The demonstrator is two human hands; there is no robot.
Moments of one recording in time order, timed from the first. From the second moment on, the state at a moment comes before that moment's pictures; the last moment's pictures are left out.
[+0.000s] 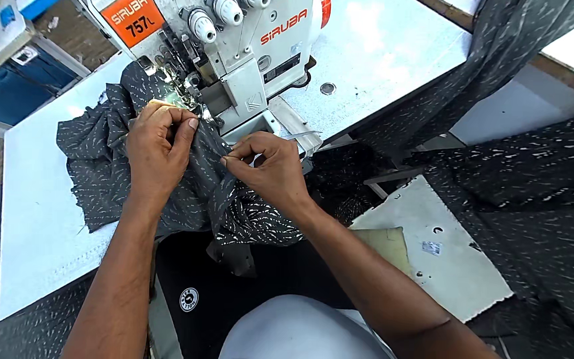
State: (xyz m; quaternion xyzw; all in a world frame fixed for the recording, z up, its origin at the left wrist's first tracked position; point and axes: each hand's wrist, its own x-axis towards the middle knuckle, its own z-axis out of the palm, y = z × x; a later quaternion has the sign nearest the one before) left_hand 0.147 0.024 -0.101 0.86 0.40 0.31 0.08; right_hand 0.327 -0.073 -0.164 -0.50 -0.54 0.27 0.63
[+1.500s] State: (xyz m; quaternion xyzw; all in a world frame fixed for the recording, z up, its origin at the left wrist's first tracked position) left_hand 0.144 0.002 -0.084 0.91 0.37 0.19 -0.06; right_hand 0.340 -0.053 -0.166 -0.35 -0.46 0.53 0.62
